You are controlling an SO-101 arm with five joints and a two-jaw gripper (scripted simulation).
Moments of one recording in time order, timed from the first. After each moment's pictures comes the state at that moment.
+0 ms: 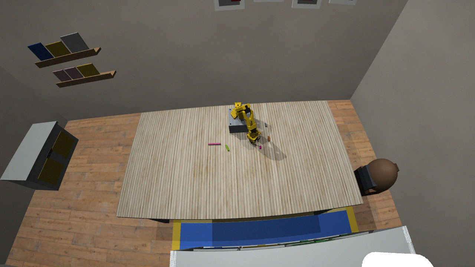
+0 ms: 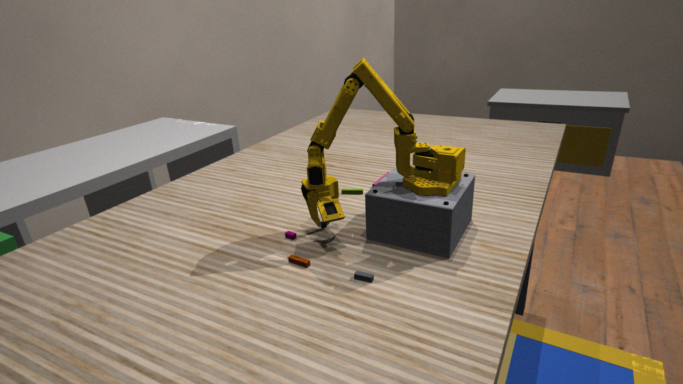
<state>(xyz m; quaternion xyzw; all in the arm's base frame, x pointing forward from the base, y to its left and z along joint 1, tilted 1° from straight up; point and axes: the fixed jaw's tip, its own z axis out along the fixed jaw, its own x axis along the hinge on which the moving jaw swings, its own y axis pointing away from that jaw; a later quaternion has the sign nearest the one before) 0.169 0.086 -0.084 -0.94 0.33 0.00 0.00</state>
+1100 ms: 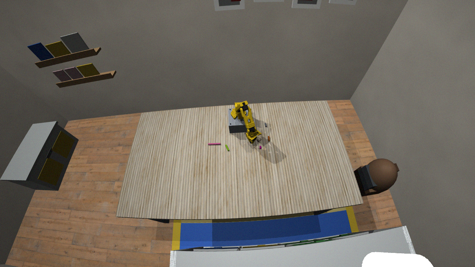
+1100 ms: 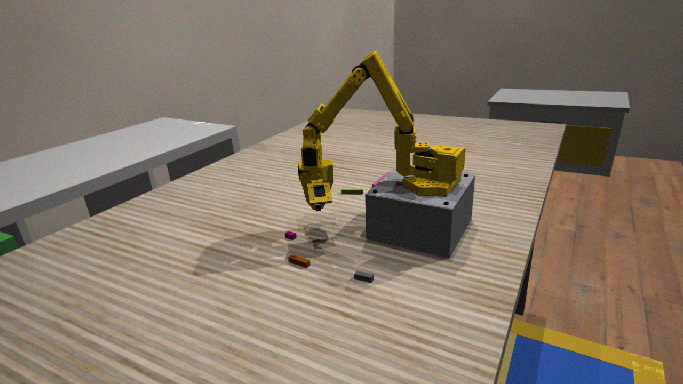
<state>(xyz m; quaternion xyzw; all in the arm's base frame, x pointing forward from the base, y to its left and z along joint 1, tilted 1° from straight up) 0.184 0.079 -0.054 -0.91 0.41 -0.01 0.01</state>
